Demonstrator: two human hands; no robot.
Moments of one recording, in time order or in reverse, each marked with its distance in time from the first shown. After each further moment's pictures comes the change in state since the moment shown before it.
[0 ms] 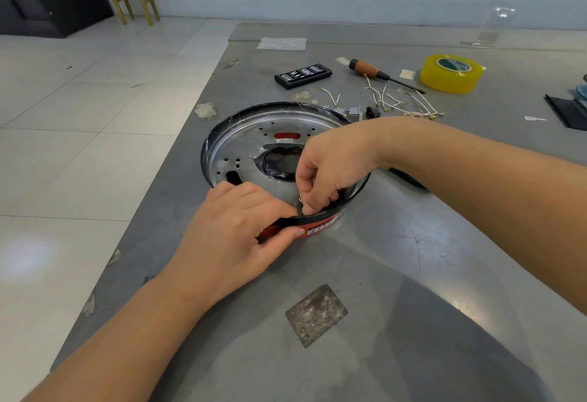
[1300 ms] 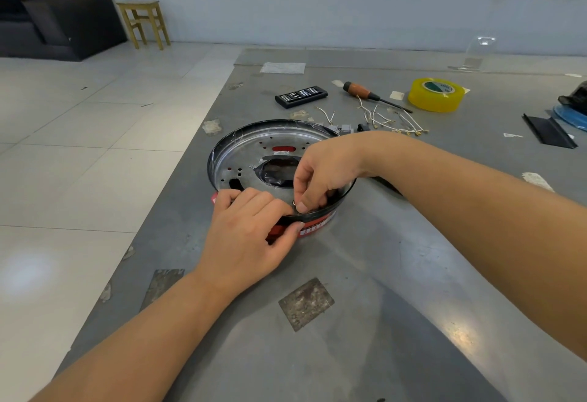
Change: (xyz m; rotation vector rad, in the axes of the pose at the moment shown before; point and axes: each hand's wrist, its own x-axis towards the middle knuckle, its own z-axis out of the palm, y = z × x) left_hand -0.004 0.013 0.026 0.182 0.229 0.001; right_hand -0.011 0.005 0.002 0.103 0.052 -0.014
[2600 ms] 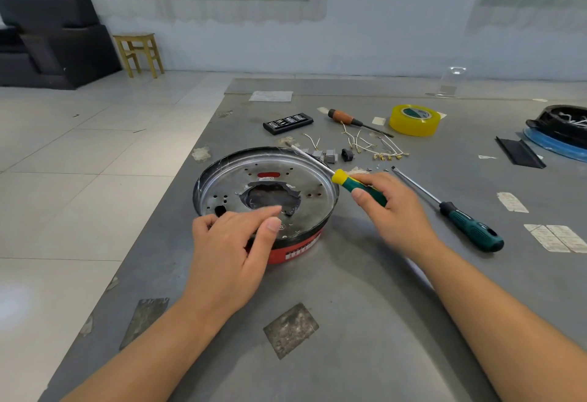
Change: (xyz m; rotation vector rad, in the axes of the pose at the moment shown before) left_hand 0.015 0.020 -0.016 -0.268 -0.024 -0.358; right_hand -0.050 0.108 0.082 0.295 1.168 -0.100
